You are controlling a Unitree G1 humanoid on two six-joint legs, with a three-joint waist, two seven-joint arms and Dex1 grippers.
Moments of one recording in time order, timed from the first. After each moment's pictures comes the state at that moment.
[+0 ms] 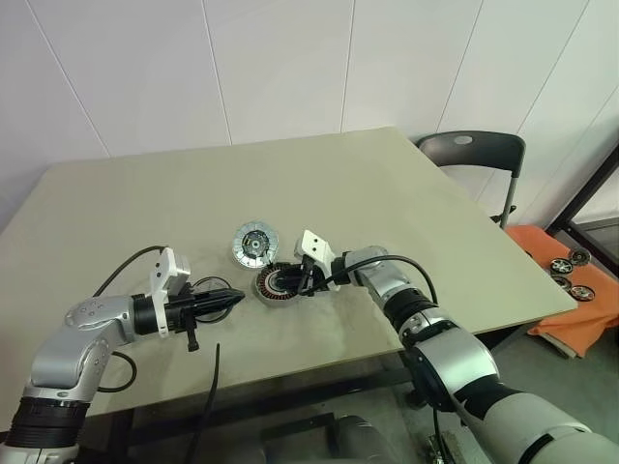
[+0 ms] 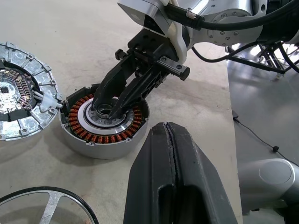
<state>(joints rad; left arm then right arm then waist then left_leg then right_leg) -0.09 0.71 0.10 -0.12 -0.58 0.45 -1.14 -0.90 -0.08 0.23 1.07 -0.06 -0.08 1.08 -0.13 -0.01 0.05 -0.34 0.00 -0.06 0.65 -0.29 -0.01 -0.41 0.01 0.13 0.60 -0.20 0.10</state>
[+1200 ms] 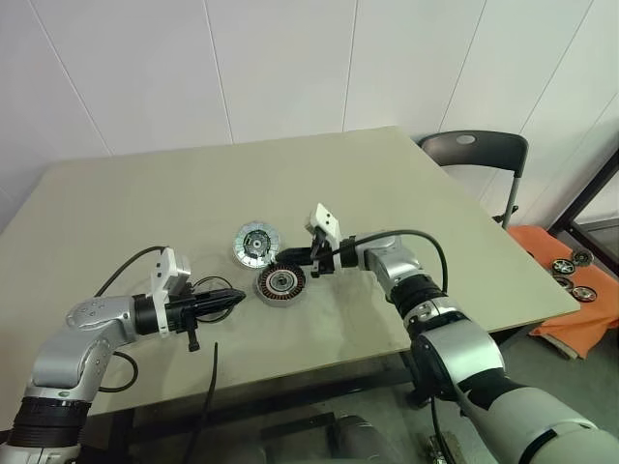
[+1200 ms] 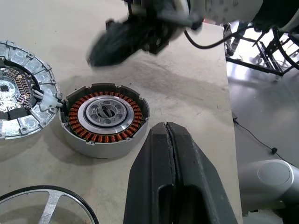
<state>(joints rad) -0.10 0.71 0.10 -0.11 -0.58 0.45 -1.15 -0.91 -0.10 0.17 0.99 0.02 0.05 1.17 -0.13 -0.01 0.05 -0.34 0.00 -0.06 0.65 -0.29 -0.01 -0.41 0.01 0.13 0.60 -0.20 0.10</state>
